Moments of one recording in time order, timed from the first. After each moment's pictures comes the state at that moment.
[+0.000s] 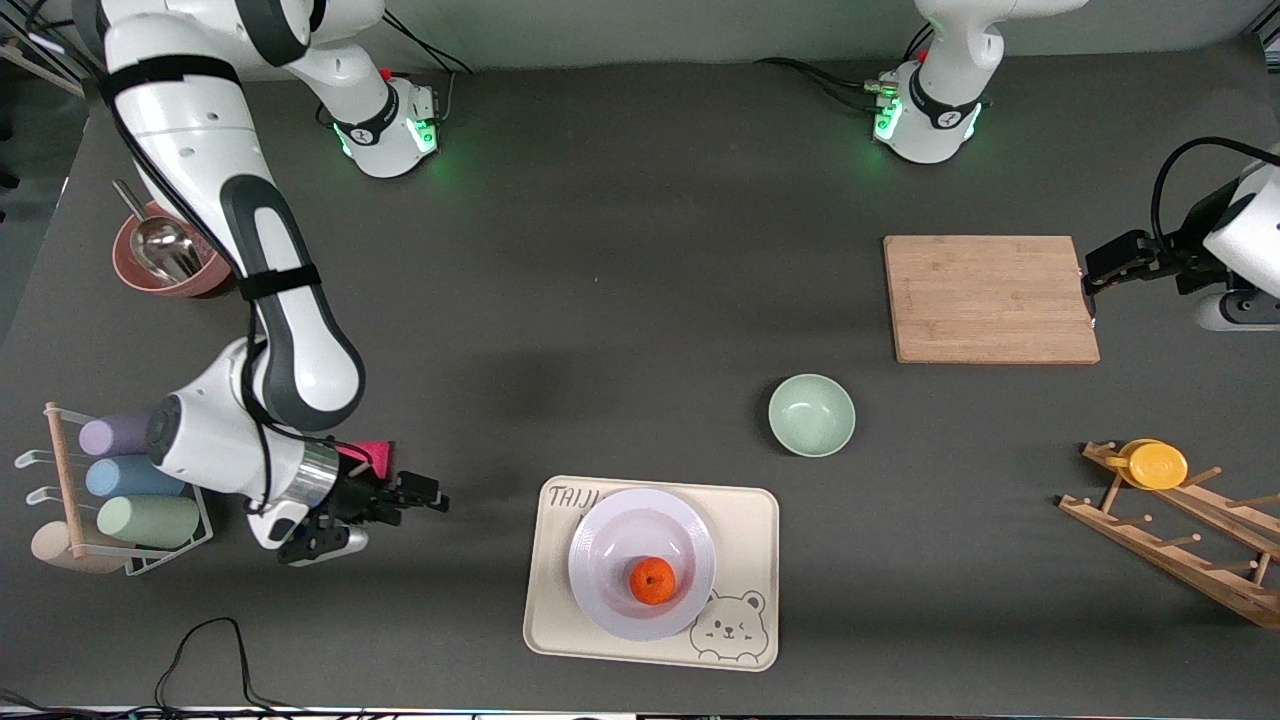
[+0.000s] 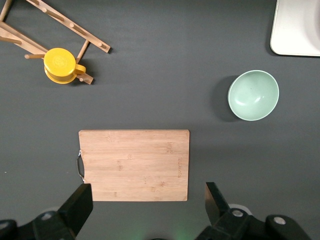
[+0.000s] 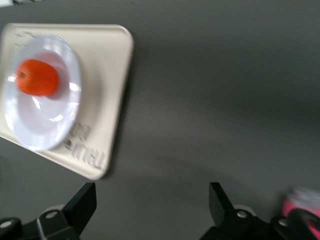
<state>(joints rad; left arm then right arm) 0.03 0.03 -0.07 -1.57 0.00 1.53 -0.03 0.25 0.62 -0.14 -1.57 0.58 2.27 -0.31</state>
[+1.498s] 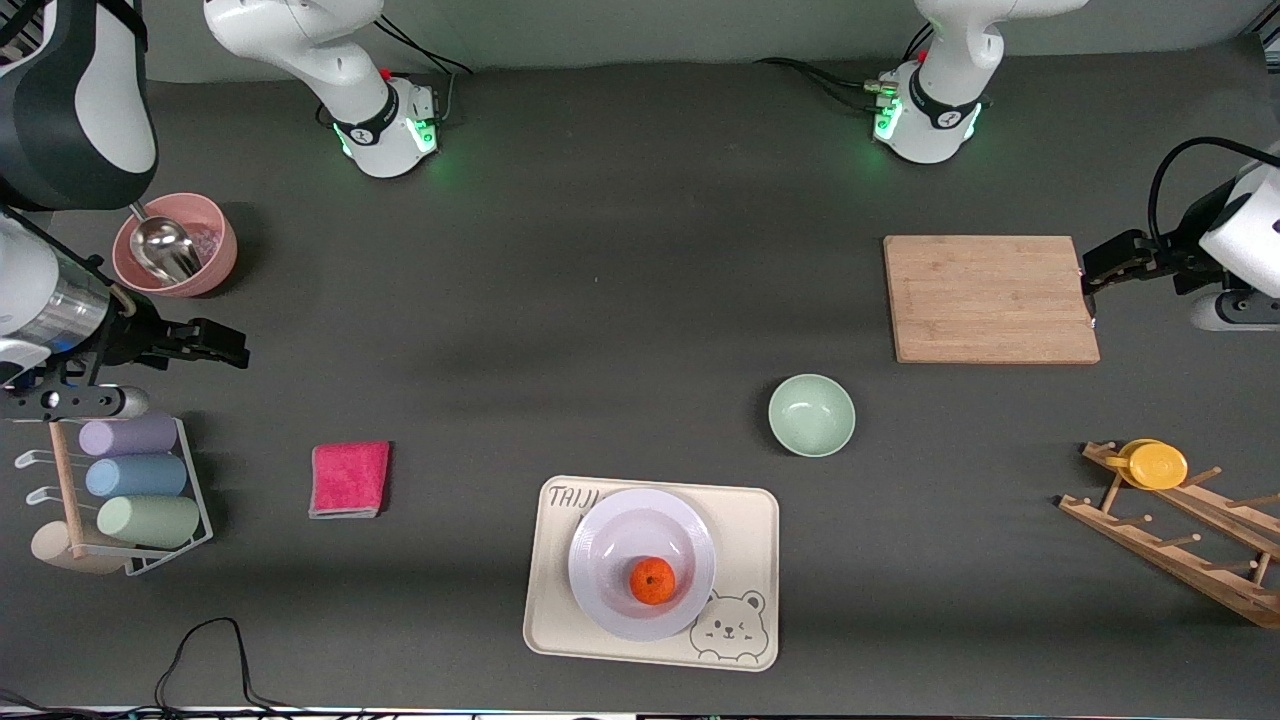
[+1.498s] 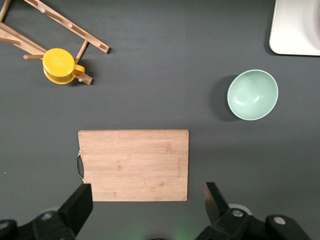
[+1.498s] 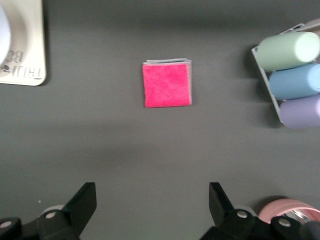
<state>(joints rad) 0.03 0.03 -0.07 -1.57 0.00 1.52 -0.03 0.33 0.20 -0.31 -1.46 0.03 1.58 0.04</state>
